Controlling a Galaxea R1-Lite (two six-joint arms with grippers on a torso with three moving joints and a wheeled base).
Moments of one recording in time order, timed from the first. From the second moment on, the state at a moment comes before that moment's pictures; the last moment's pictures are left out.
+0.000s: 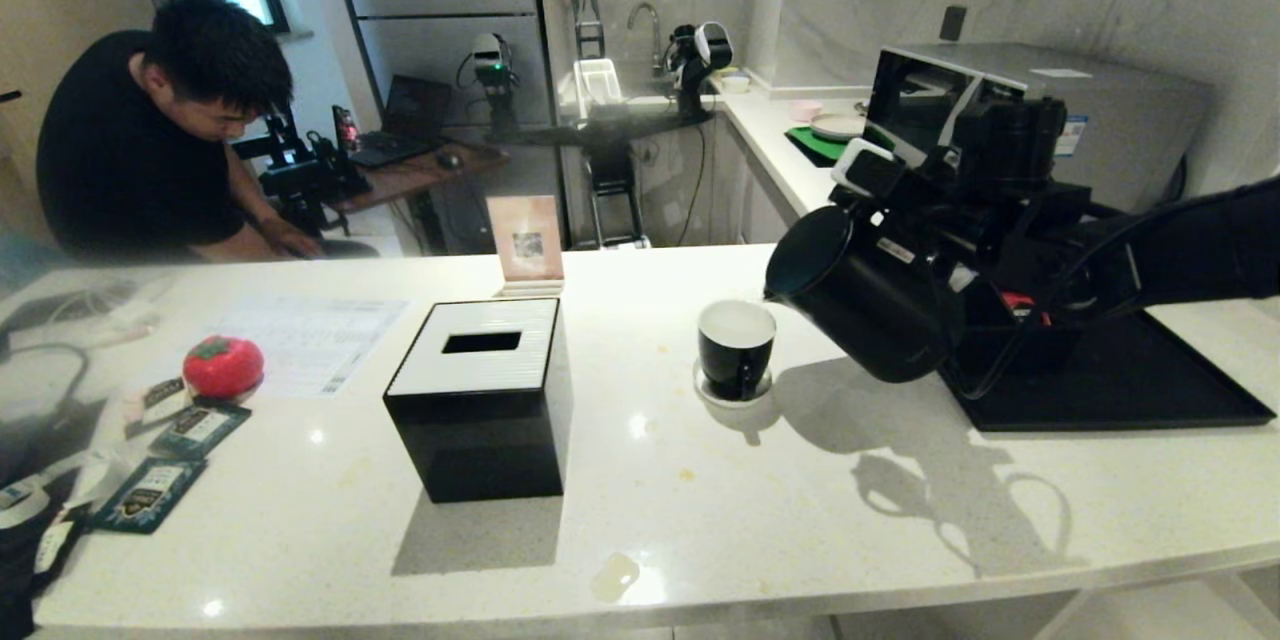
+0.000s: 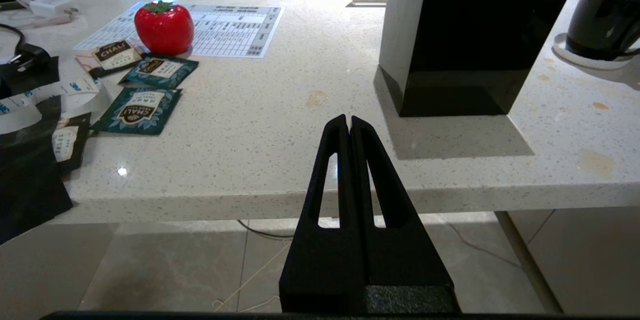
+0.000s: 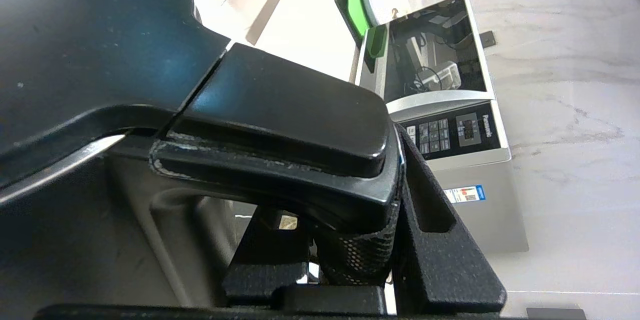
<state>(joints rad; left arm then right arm) 0.00 0.00 0.00 -0.01 0.01 -0.03 0.28 2.00 -1.41 -0.50 -0.28 -1.03</state>
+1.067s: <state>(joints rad) 0.00 0.00 0.00 -0.01 0.01 -0.03 0.29 2.00 -1.43 -0.50 -0.29 -1.08</state>
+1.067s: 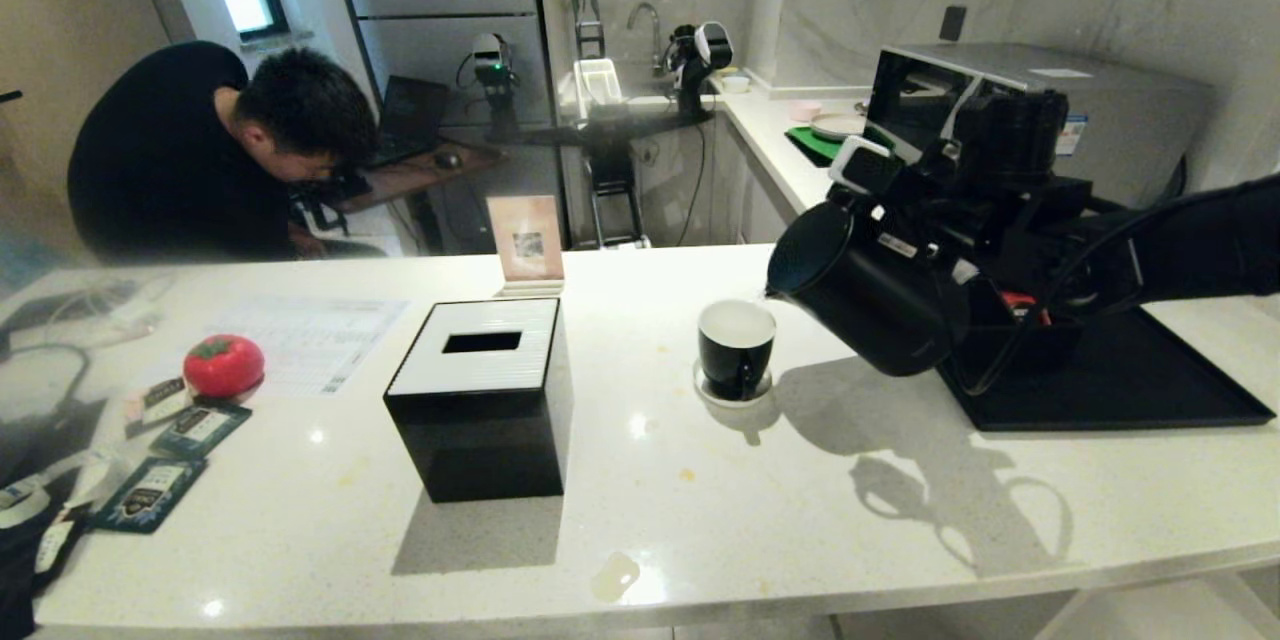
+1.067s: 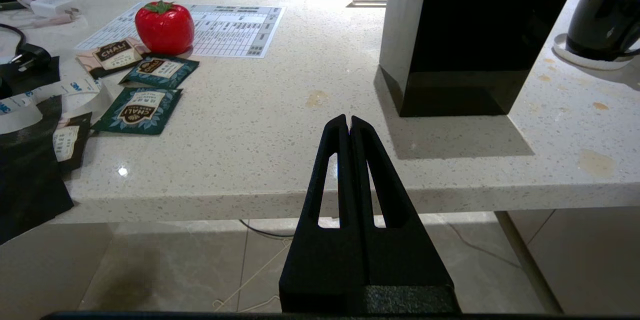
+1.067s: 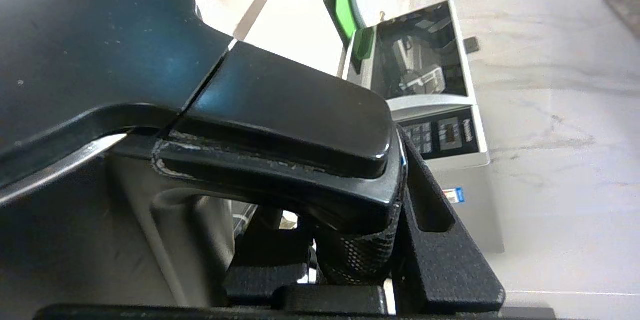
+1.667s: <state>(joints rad) 0.00 0.00 0.00 -0.01 0.01 -0.03 0.31 2.00 -1.43 -0.50 -0.29 -1.11</state>
